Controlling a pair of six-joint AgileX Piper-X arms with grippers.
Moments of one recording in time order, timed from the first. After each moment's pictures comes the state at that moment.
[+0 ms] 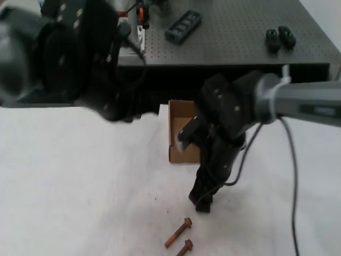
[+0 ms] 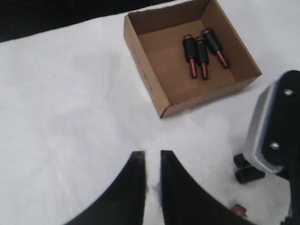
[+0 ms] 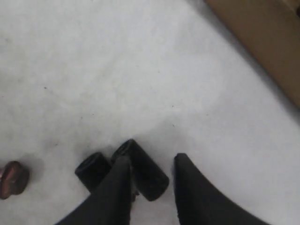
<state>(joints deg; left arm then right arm) -26.0 83.5 -66.9 34.0 5.4 -7.2 22.6 108.7 -72.2 46.6 4.3 -20.0</state>
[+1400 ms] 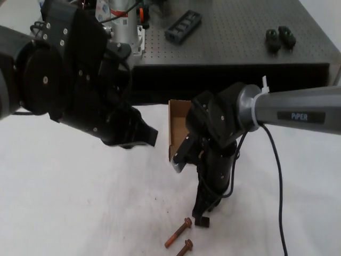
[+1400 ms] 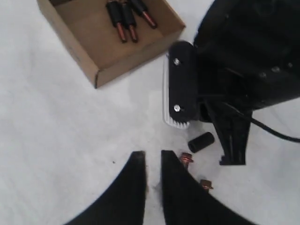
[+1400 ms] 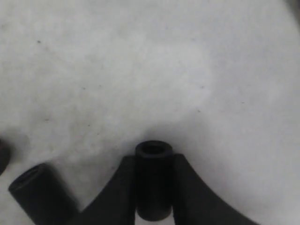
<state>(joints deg) -26.2 80.5 -61.2 36.4 20.8 1.3 20.6 111.1 -73.7 50.2 5.3 -22.4</state>
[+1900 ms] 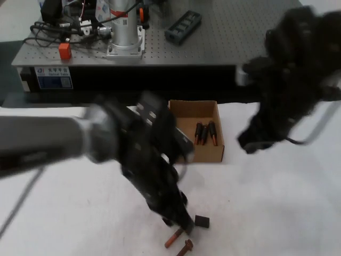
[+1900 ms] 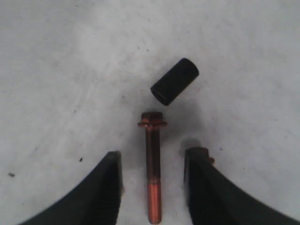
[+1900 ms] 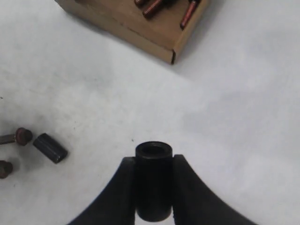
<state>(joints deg) -41.2 104.0 -65.7 36.1 12.6 13.1 7.0 86.0 -65.4 52.3 -5.9 -14.0</state>
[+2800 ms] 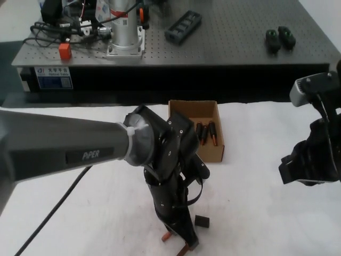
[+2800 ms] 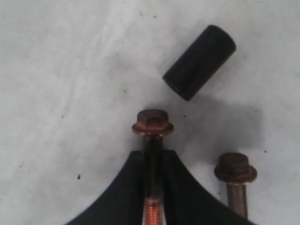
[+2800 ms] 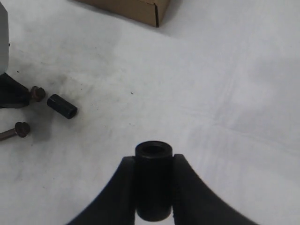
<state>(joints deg) -42.5 109.7 -70.9 42.5 7.8 15.3 3.5 63.0 -48.9 51.2 -6.6 -10.2</state>
